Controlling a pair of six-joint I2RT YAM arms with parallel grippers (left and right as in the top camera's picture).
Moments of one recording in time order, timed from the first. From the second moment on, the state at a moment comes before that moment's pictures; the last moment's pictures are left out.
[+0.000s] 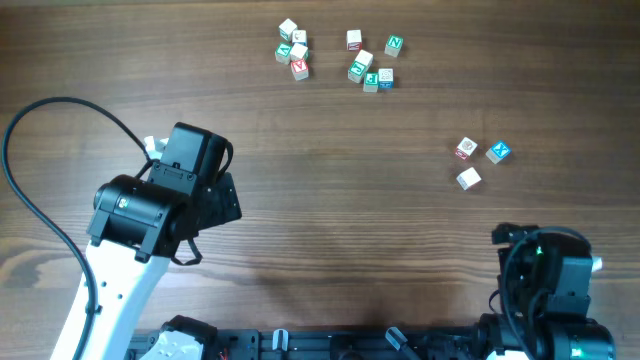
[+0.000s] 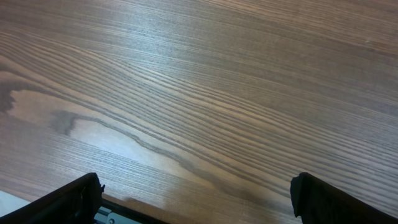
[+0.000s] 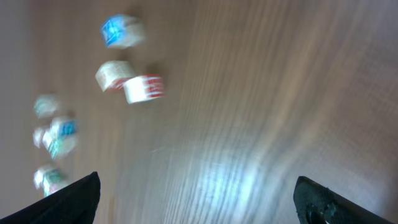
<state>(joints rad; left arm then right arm) -0.34 1.15 1.27 -1.43 -0.32 -0.58 -0.09 0.41 0.59 -1.10 0.04 1.25</state>
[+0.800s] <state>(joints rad) -0.34 1.15 1.26 -1.43 -0.32 -0.58 0.16 1.37 0.75 -0.54 0.06 1.00</state>
